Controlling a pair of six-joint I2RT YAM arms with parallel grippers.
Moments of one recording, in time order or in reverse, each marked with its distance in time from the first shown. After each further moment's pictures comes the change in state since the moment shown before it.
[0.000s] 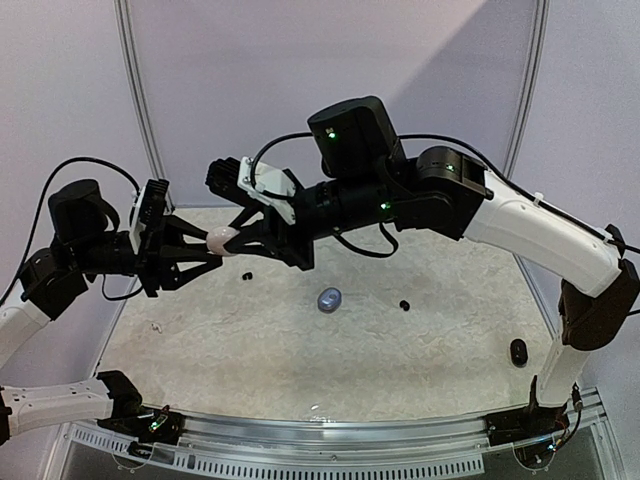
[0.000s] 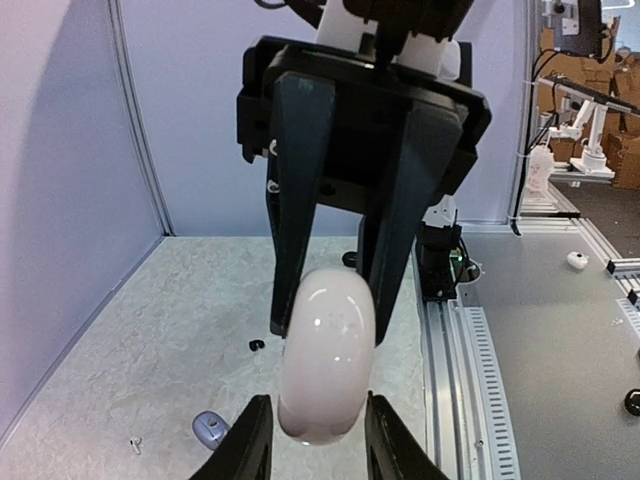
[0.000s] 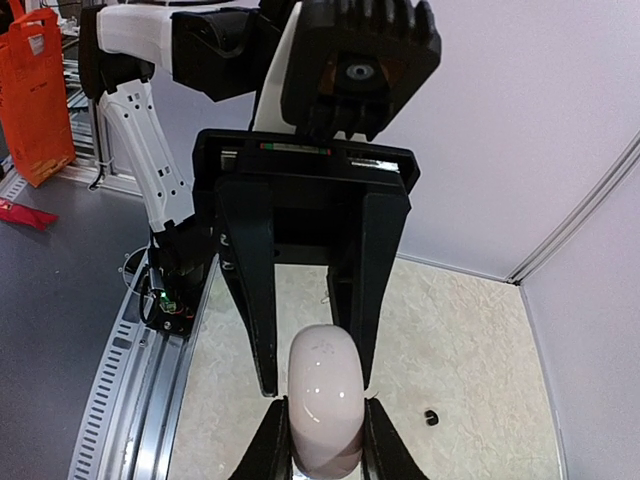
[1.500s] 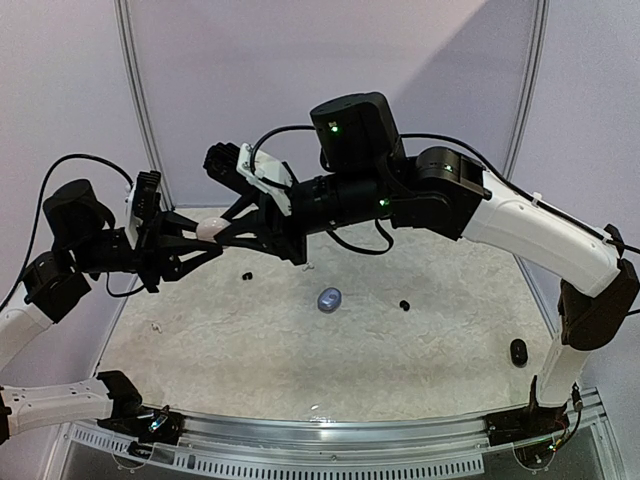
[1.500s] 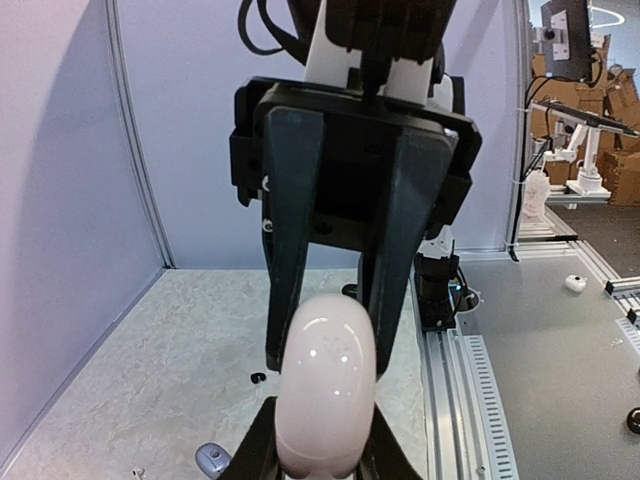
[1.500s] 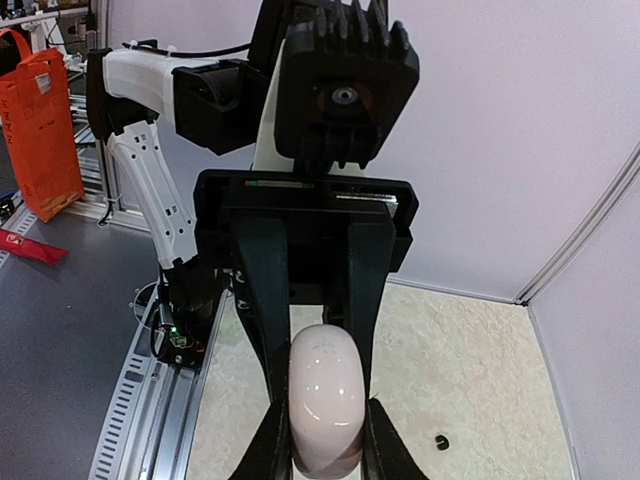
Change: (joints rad) left arm -0.013 -0.005 -0.031 0.152 0.007 -0.082; right arm 0.000 0.005 0.000 0.077 -0.032 0.055
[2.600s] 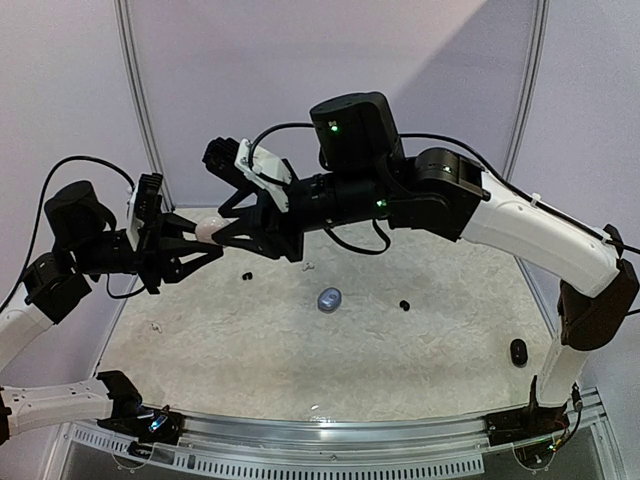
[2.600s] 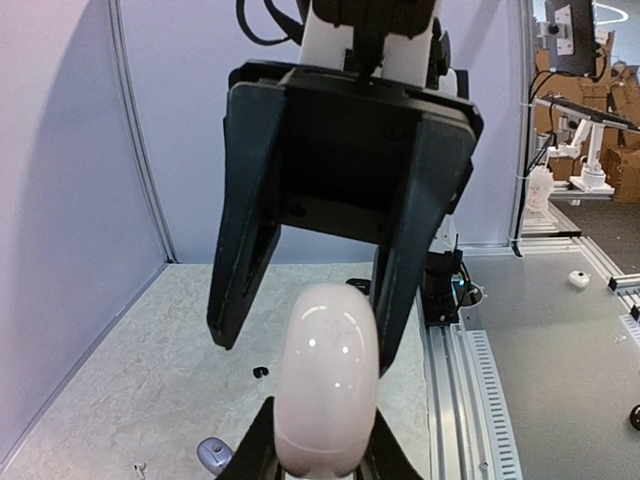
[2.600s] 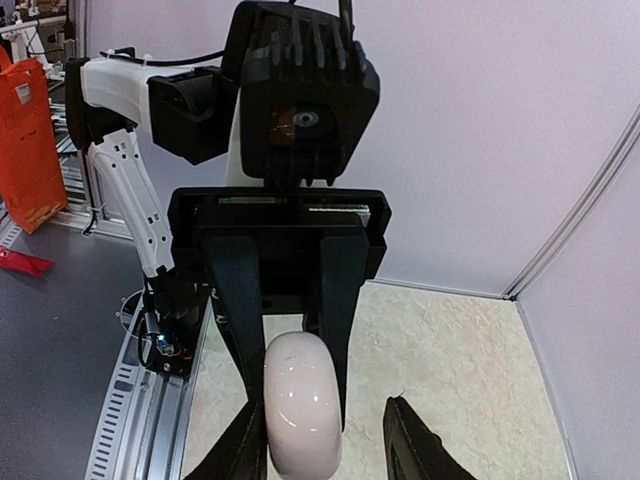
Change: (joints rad) left arm 0.000 -0.004 -0.007 -0.010 -0.008 0.010; right arm 0.001 0.002 0.000 0.026 0.046 0.025
